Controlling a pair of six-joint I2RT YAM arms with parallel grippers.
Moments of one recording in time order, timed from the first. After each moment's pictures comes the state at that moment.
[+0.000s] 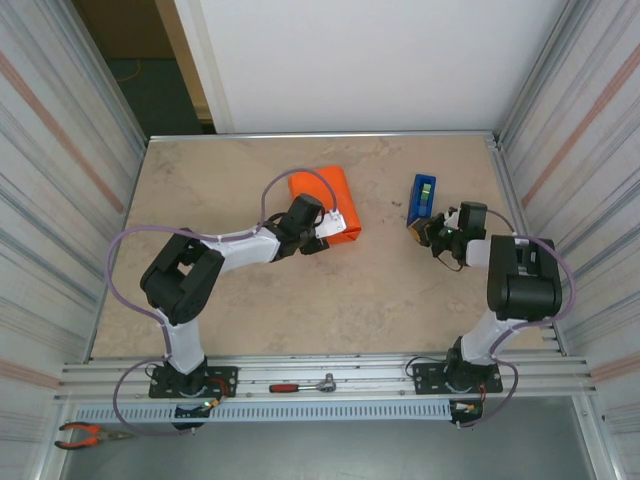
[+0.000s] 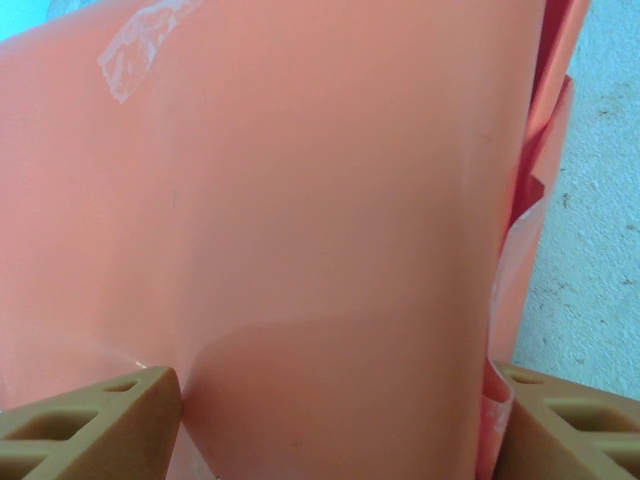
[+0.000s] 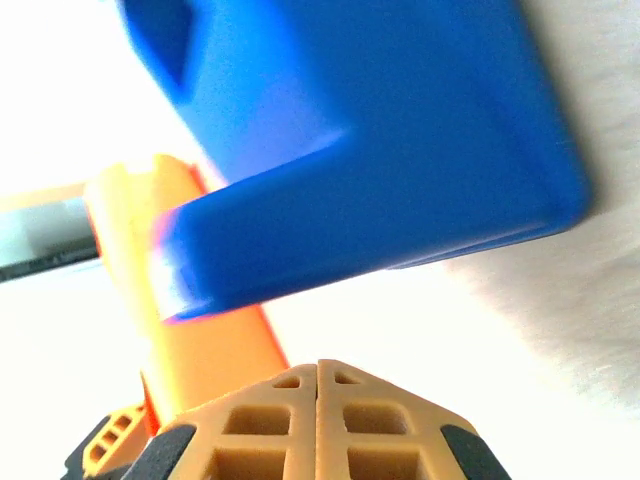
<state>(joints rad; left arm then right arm) -0.69 1.85 1.11 -0.03 -0.16 0.70 -0.10 1.68 0.66 0.30 -0.68 1.04</state>
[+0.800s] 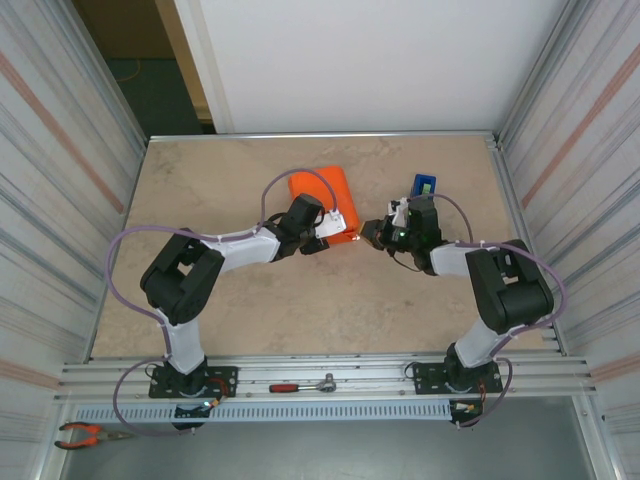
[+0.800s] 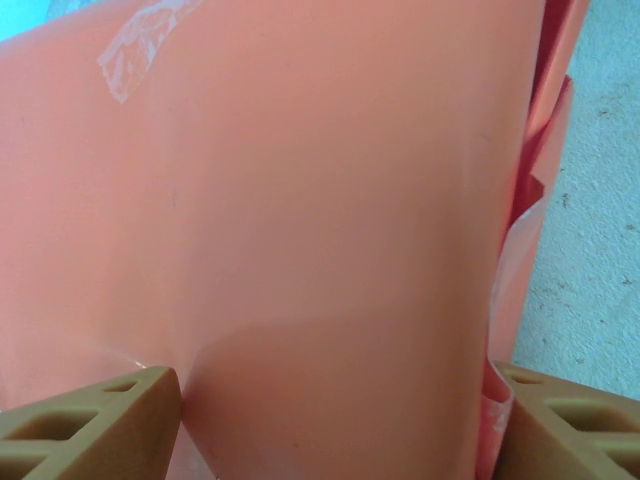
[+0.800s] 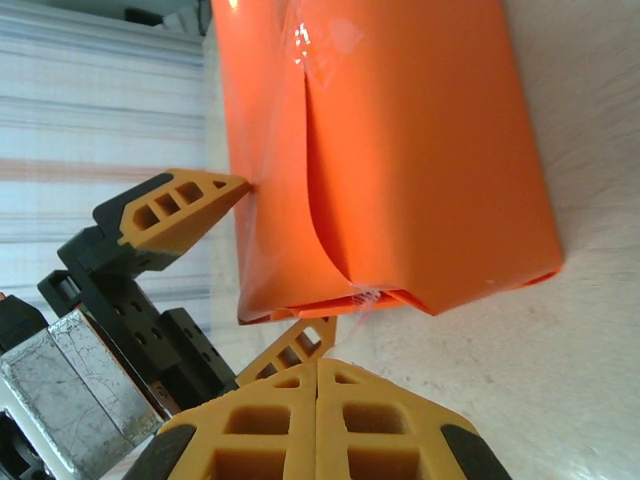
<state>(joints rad) -0.69 1.85 1.11 -0.03 -0.16 0.70 0.29 1.65 0.64 0.51 -0.68 1.02</state>
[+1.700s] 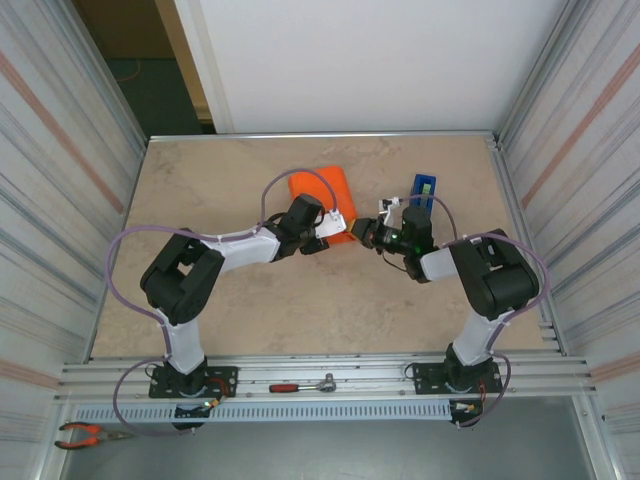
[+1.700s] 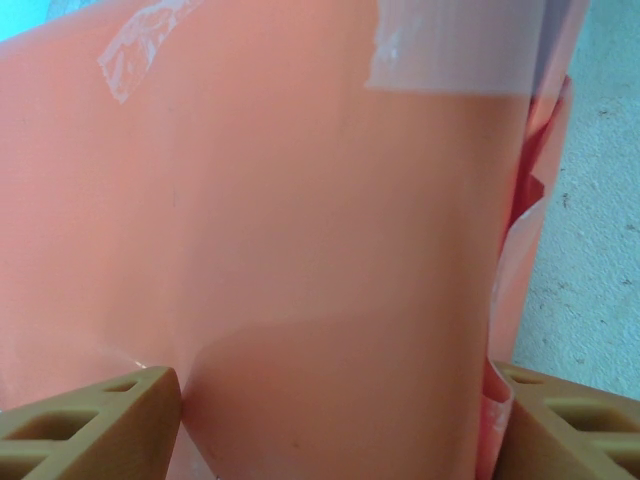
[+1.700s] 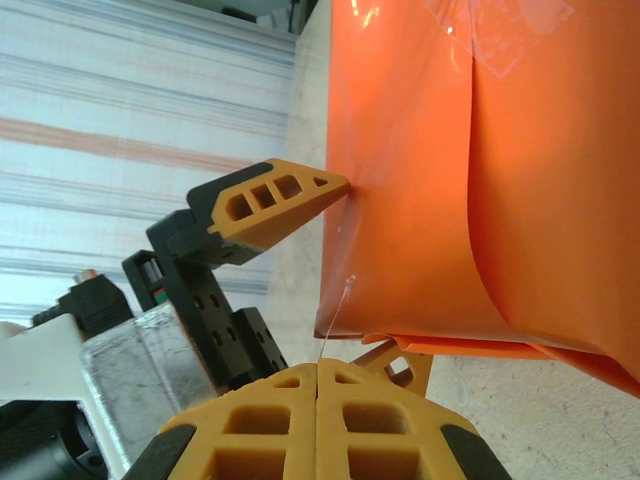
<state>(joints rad) -0.69 1.85 1.11 -0.03 -0.17 0.70 0.35 1.77 0.60 0.90 -0.70 1.13</state>
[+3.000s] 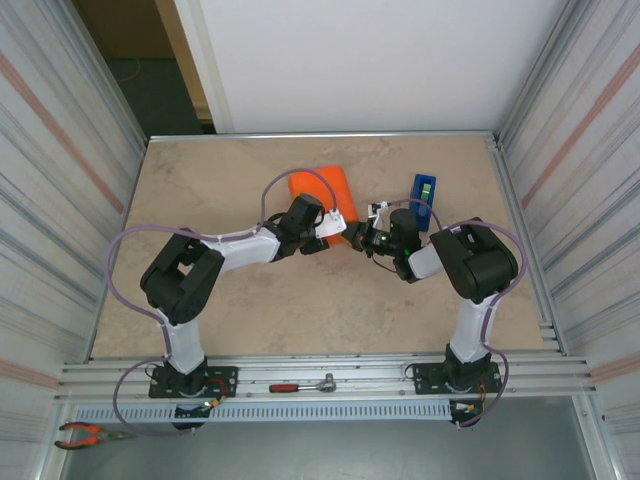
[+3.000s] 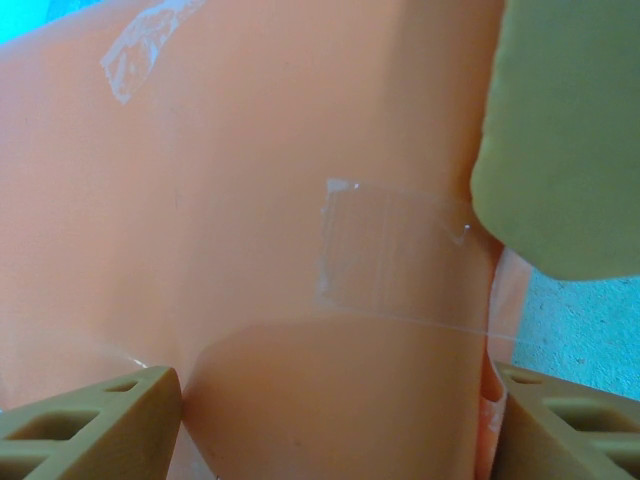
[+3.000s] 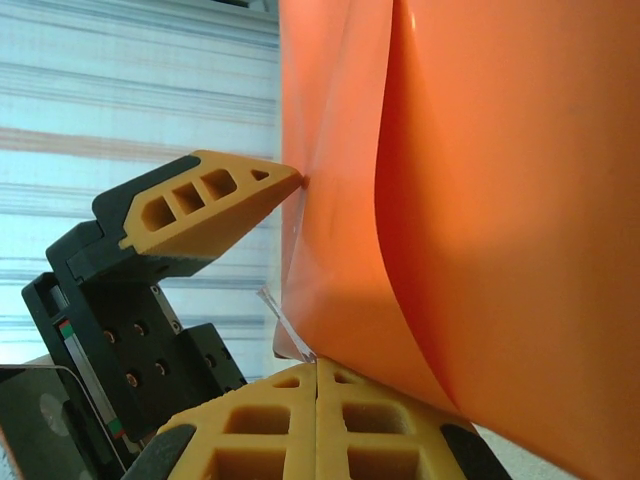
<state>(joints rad) -0.69 1.85 1.11 -0.03 -0.17 0.70 0.40 1.91 0.65 0.99 -0.68 1.20</state>
